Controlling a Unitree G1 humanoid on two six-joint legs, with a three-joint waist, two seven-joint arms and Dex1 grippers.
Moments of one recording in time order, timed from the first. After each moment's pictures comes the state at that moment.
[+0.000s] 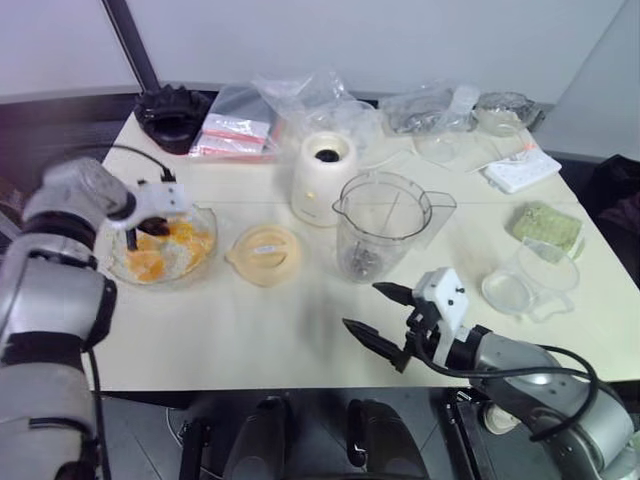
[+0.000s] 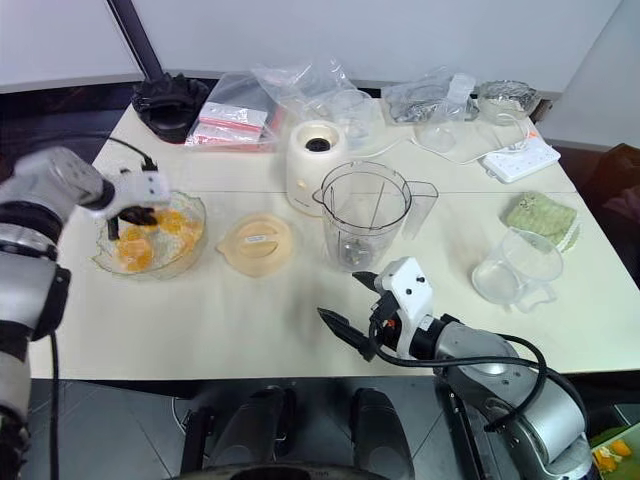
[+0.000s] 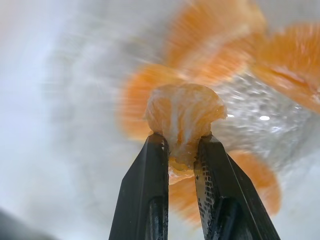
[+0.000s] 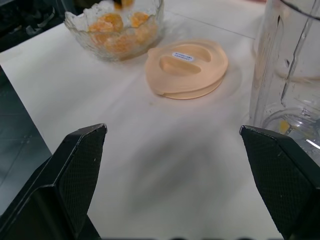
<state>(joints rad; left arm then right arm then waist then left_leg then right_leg) -1.27 0.80 -0.36 1.33 0.53 -0.27 -1.16 0.07 -0.58 0.03 -0.81 0.65 0.79 0.40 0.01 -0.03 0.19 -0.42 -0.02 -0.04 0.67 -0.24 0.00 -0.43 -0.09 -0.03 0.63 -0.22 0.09</state>
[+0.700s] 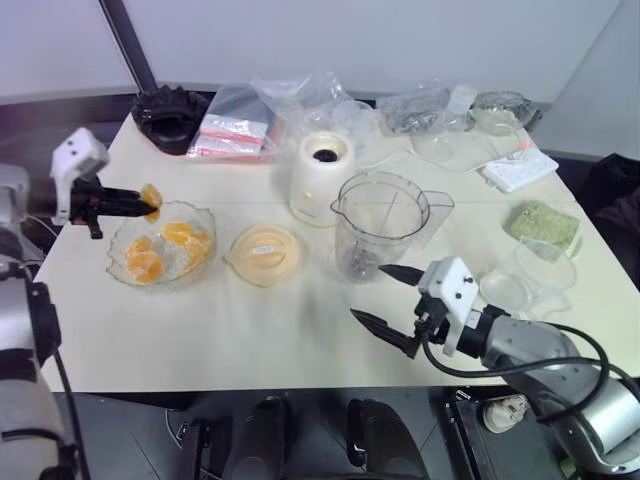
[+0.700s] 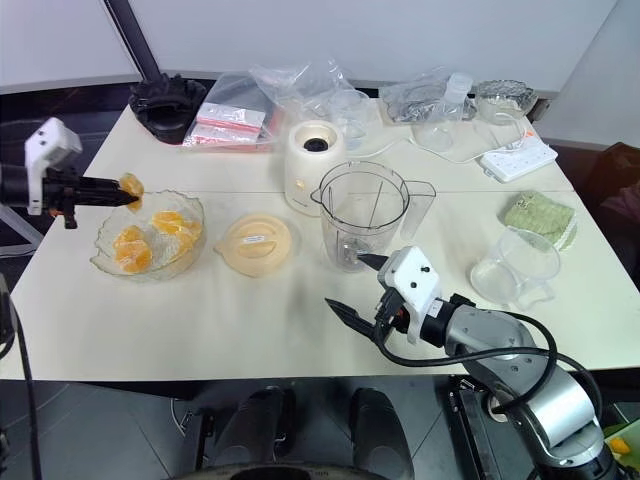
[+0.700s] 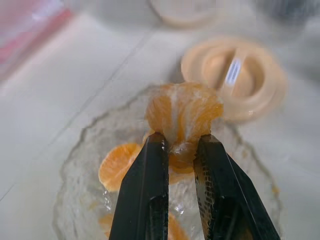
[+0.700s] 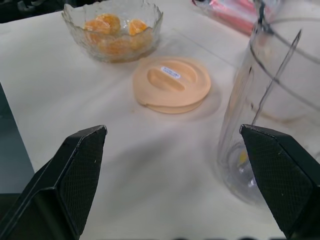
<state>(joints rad) -1.14 0.97 0.05 1.24 0.06 -0.01 -1.56 0.00 -0.68 0.03 -0.78 0.53 0.67 0.52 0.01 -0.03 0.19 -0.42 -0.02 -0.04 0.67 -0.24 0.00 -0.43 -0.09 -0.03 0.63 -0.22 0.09</state>
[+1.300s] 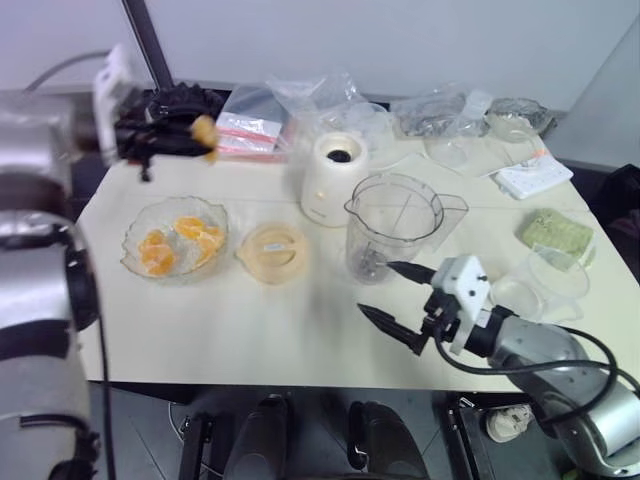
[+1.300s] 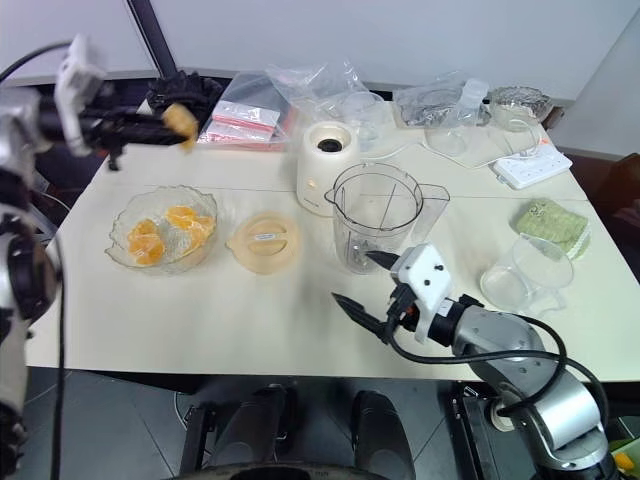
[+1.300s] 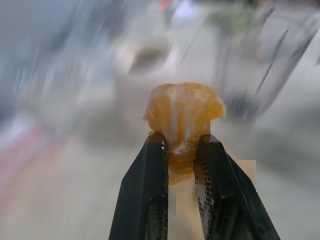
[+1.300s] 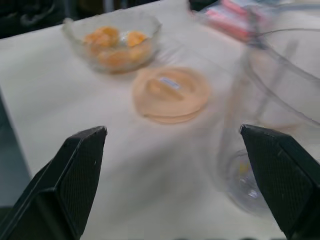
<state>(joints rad) -1.43 0.67 0.01 1.07 -0.11 0.11 -1.61 0.09 -0.65 -0.12 -0.76 0.58 0.65 0.54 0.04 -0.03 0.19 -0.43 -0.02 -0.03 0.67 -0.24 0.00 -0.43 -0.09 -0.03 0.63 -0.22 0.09</state>
